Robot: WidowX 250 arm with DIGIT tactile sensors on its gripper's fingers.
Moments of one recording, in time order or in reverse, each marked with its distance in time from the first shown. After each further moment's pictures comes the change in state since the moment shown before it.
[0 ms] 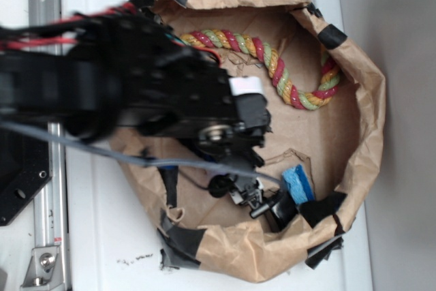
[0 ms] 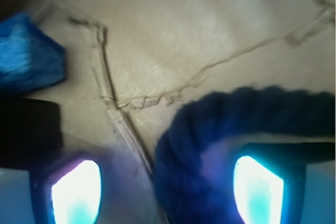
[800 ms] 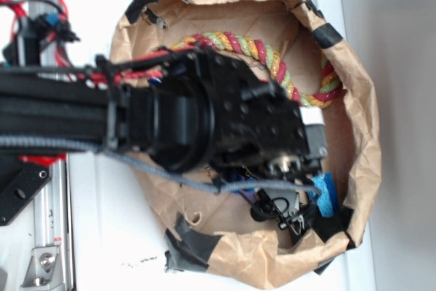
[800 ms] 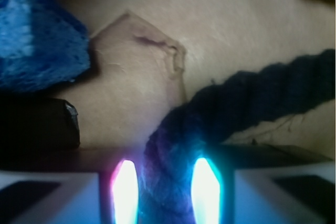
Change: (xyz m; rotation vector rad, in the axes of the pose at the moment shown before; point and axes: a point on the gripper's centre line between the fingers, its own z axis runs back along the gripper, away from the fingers) arm -0.004 -0.041 -0.017 0.051 0.073 -0.126
